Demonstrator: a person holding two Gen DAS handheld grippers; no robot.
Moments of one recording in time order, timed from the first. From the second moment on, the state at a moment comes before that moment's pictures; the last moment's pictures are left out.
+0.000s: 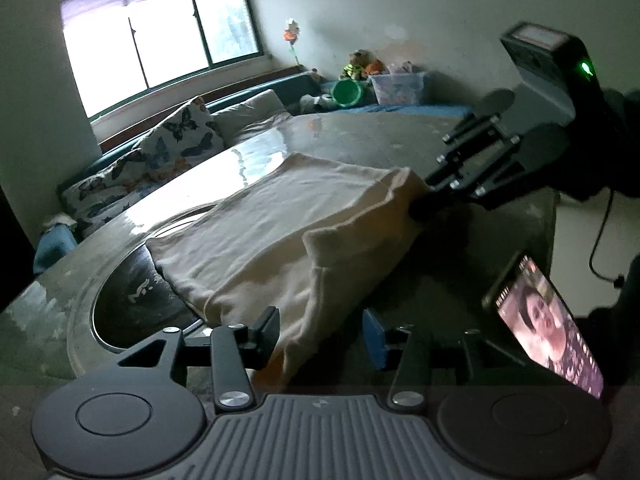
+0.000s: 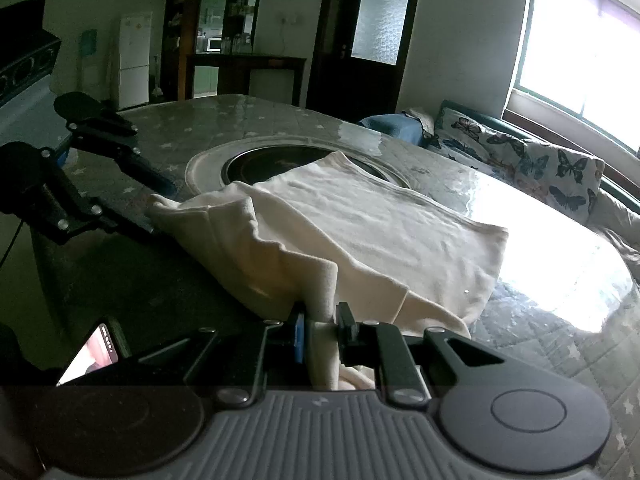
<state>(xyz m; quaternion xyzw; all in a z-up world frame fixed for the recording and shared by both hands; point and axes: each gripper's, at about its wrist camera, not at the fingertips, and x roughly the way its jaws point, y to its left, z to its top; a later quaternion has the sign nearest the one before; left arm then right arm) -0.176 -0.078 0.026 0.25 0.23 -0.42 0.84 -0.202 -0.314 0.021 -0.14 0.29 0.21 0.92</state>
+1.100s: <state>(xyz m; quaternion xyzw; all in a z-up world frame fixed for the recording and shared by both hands) -0.177 -0.079 0.021 0.23 0.23 -0.42 0.85 -0.236 -0.308 0.031 -0.14 0.28 0.25 0.92</state>
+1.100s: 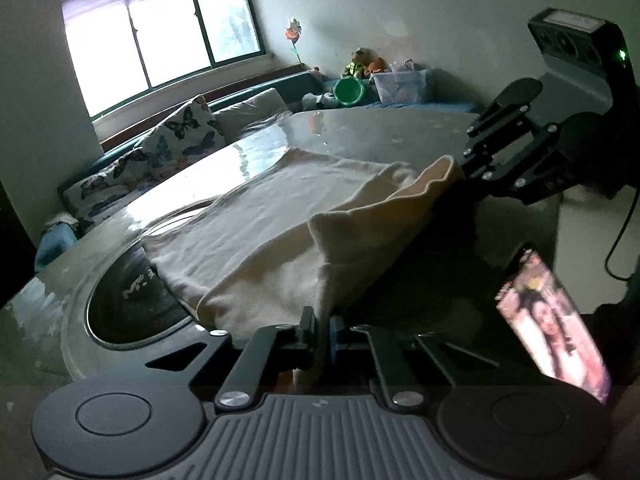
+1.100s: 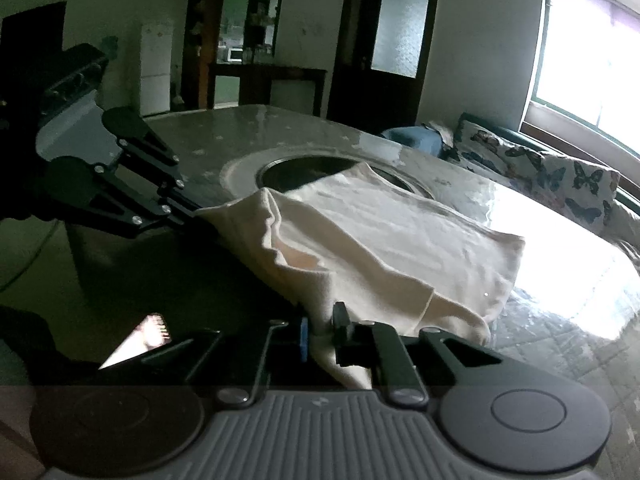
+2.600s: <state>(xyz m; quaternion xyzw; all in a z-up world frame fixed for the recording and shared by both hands) 0.009 -0.127 0.019 0.21 0.26 -0.34 0.88 -0.026 -0.344 0.011 -0.08 0.33 0.18 0.92</state>
